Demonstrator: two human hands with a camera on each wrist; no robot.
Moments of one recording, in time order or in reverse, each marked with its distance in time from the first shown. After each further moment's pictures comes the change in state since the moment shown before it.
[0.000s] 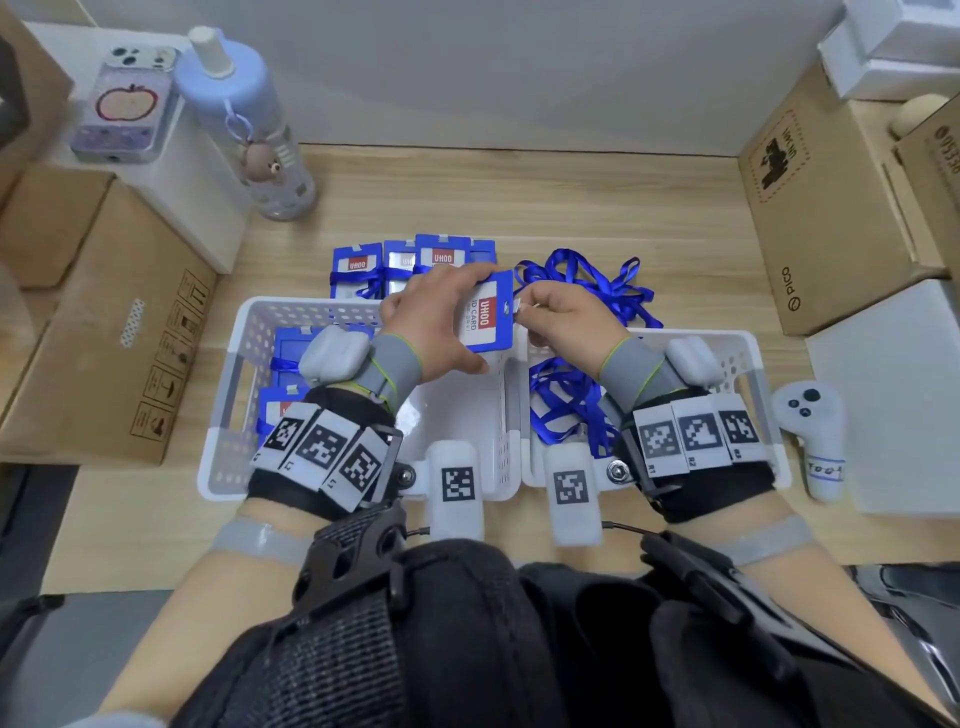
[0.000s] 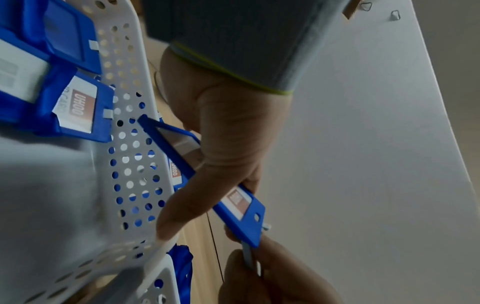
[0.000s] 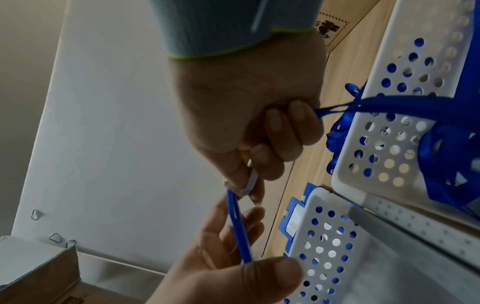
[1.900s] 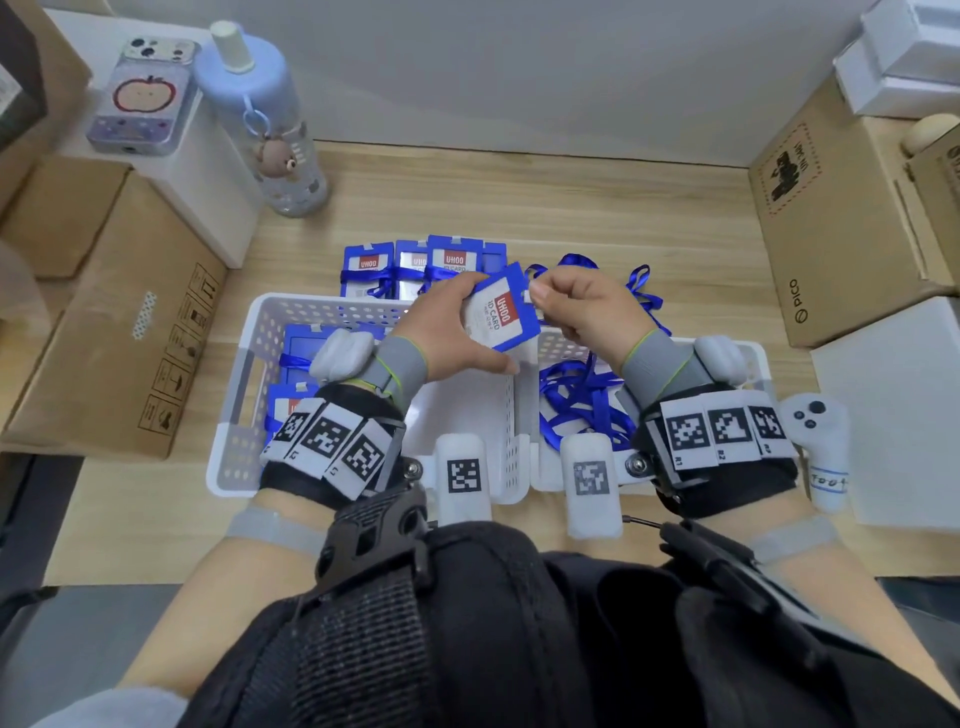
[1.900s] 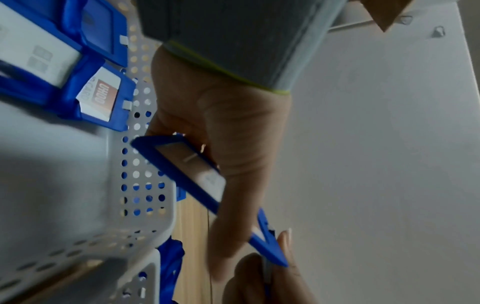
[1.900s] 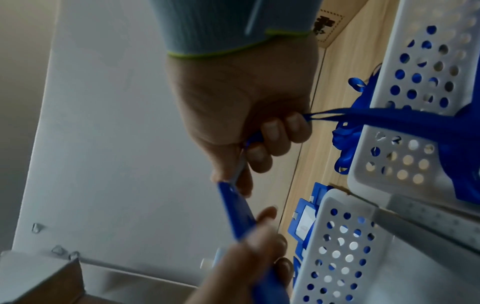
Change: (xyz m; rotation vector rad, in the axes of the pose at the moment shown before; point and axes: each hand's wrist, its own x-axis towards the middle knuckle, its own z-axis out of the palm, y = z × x) left_hand 0.003 -0.008 0.003 -0.341 -0.042 -0.078; right_hand 0.004 -0.003 -0.009 0.152 -0.002 -0.145
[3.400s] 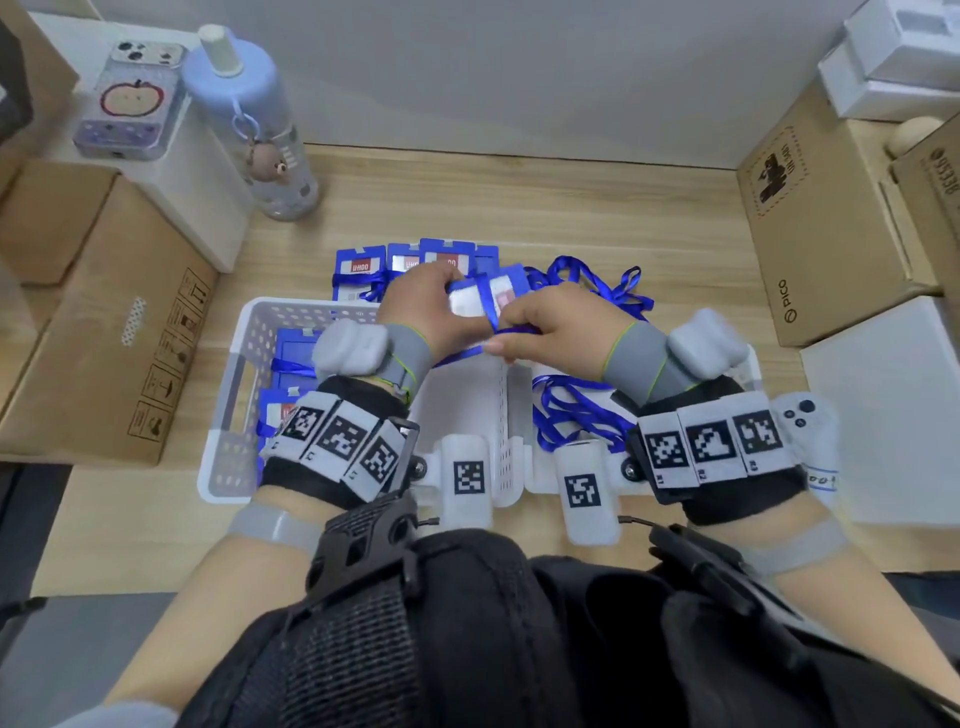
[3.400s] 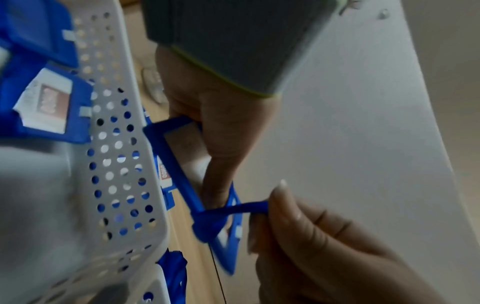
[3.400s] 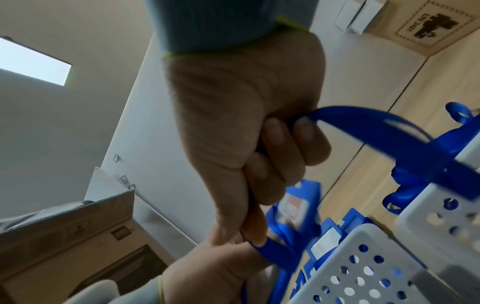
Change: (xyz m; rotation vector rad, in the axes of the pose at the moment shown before) left_hand 0.006 0.014 -0.005 0.252 0.255 -0.025; right_hand -0.008 -0.030 0.001 -0.738 -0.332 -0.149
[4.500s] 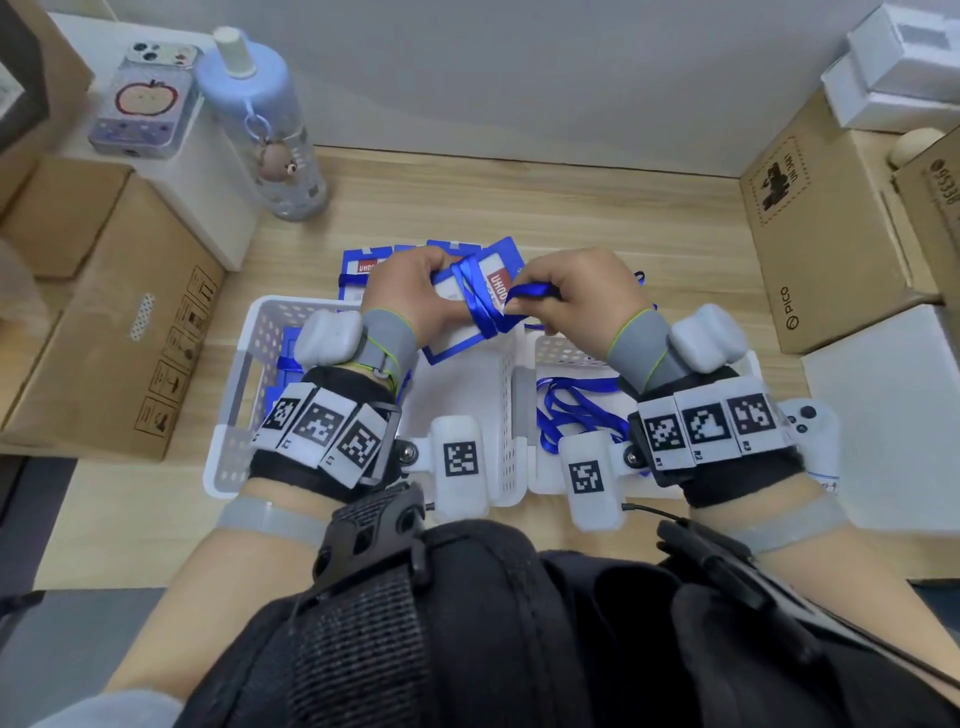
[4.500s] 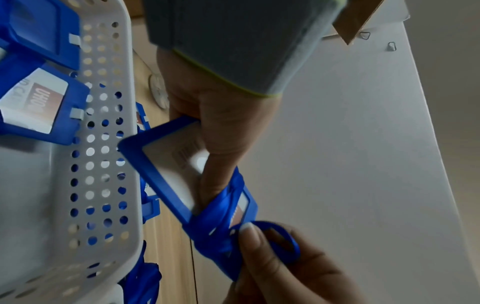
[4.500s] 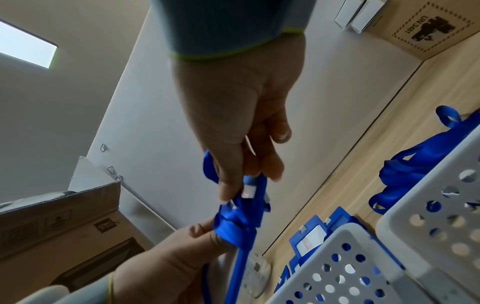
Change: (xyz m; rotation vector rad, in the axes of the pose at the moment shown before) left_hand 0.003 -0.008 -0.016 -0.183 -0.029 -0.024; right_hand 0.012 0.007 -0.003 -0.010 0.360 0.044
